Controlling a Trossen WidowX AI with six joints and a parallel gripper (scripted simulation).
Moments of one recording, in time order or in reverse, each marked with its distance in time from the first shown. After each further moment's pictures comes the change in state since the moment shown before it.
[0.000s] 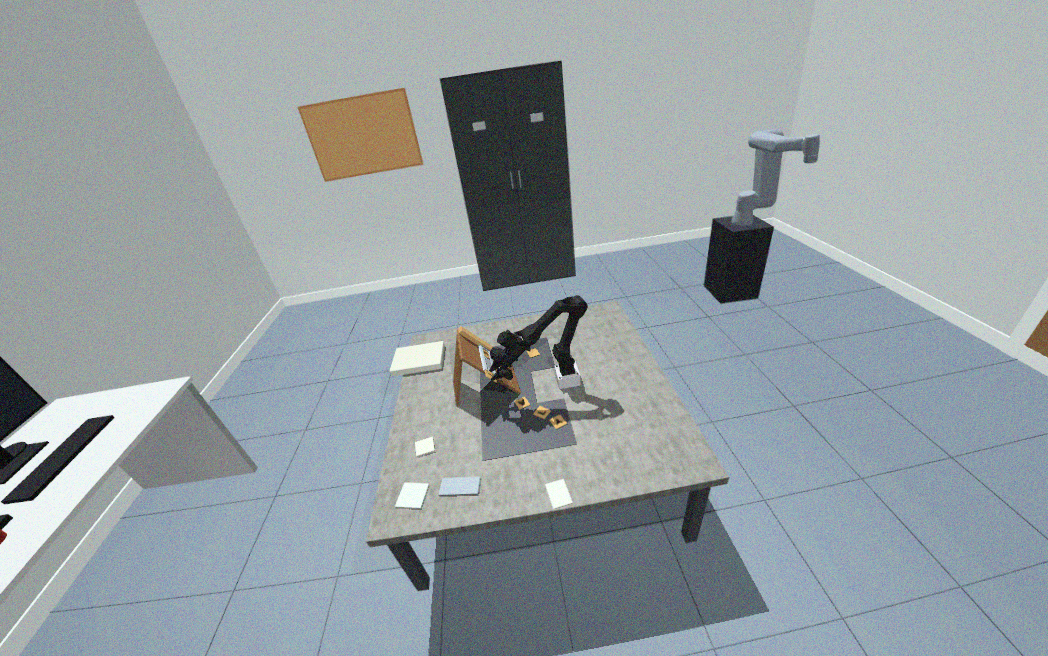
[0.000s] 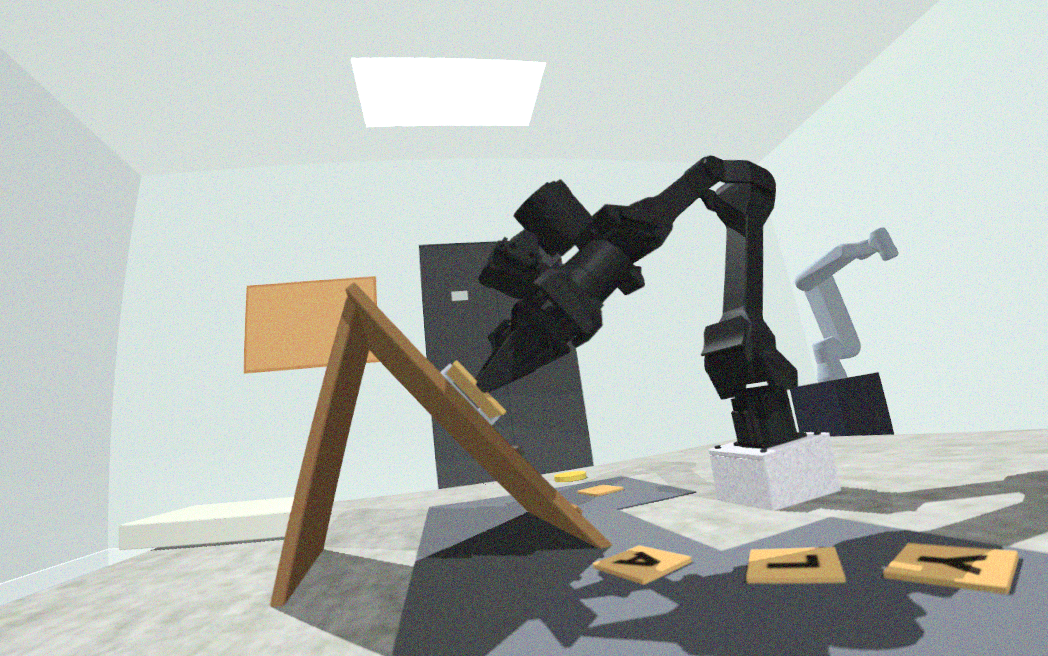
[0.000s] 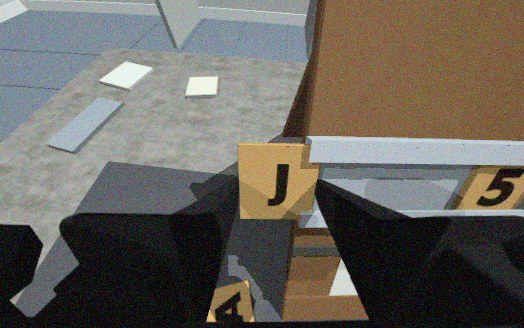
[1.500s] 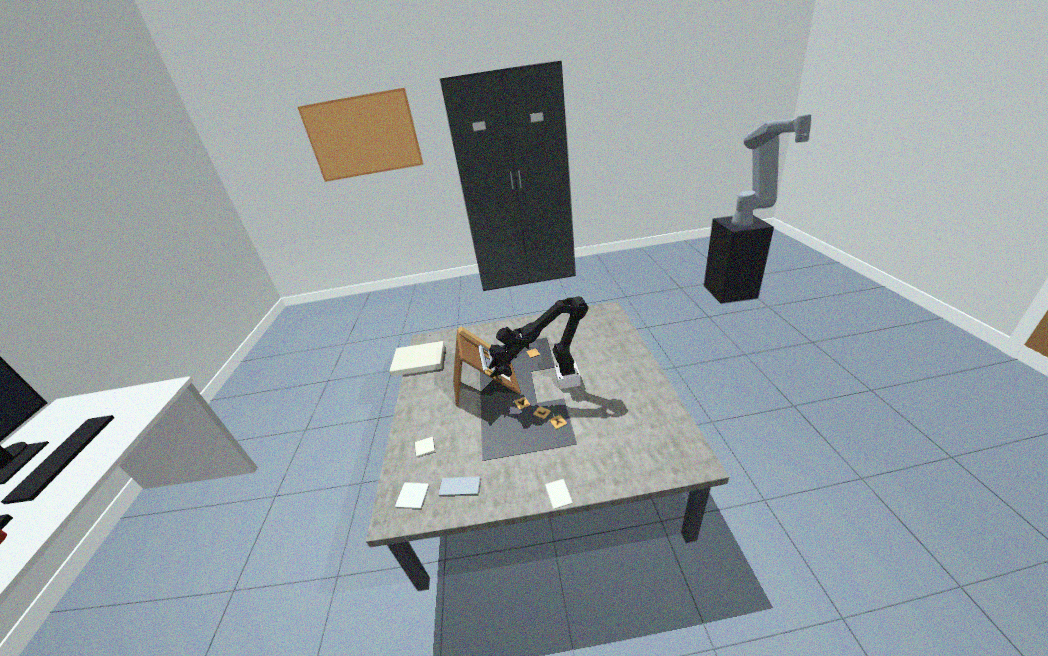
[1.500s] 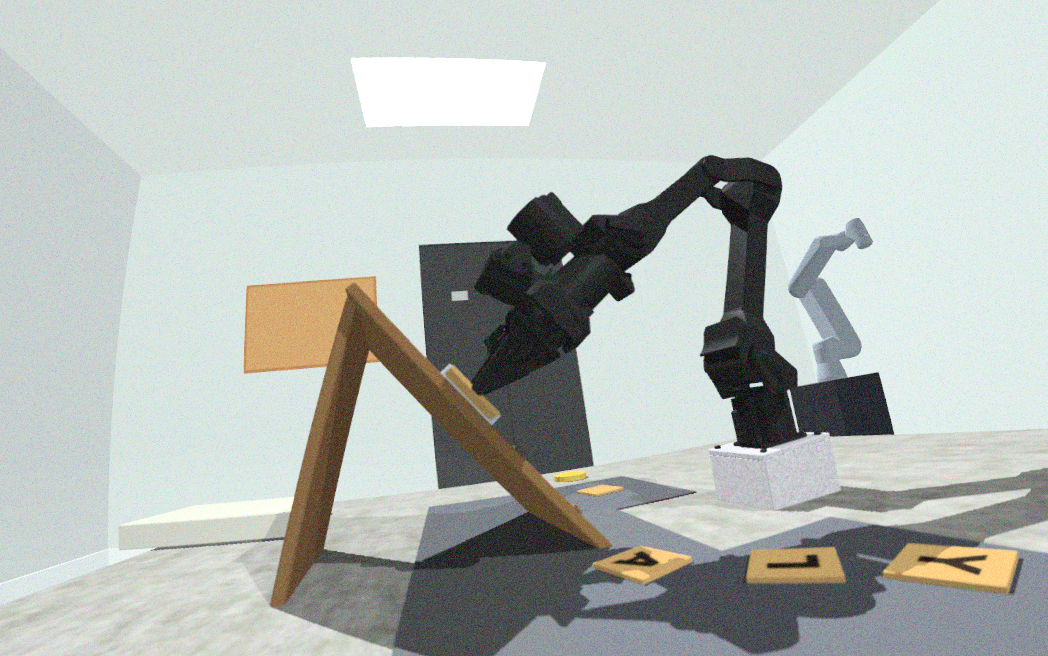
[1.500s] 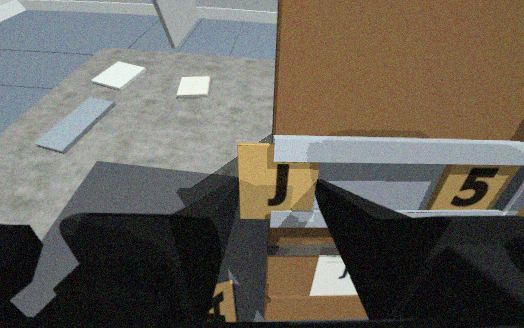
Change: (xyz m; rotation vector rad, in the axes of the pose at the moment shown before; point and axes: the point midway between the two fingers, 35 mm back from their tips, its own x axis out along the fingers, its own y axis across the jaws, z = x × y) arm 0.000 -0.023 0.000 -0.002 0.000 -0.001
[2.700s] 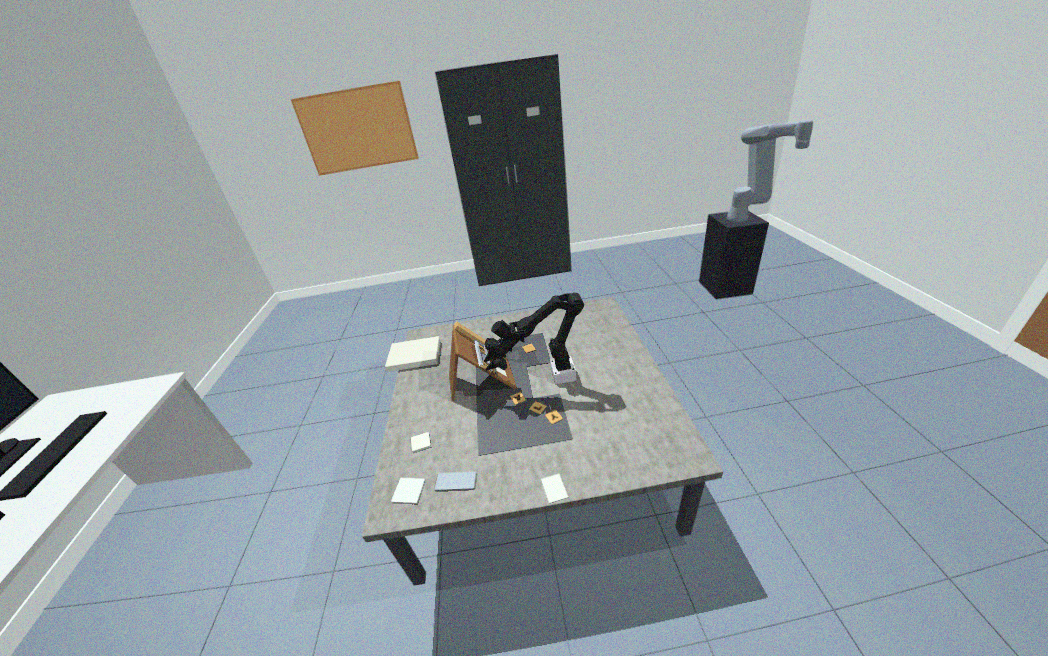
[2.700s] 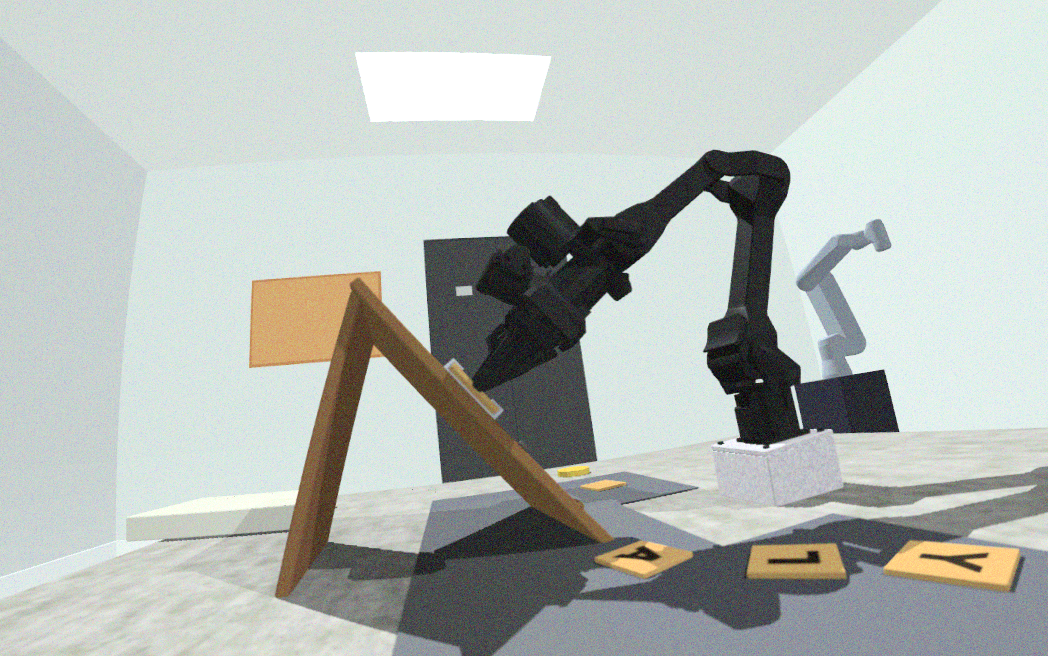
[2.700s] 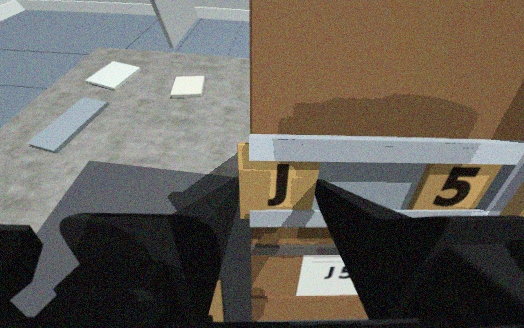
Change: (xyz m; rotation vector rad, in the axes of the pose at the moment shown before) arm 0.000 -0.016 0.000 -0.001 0.000 -0.001
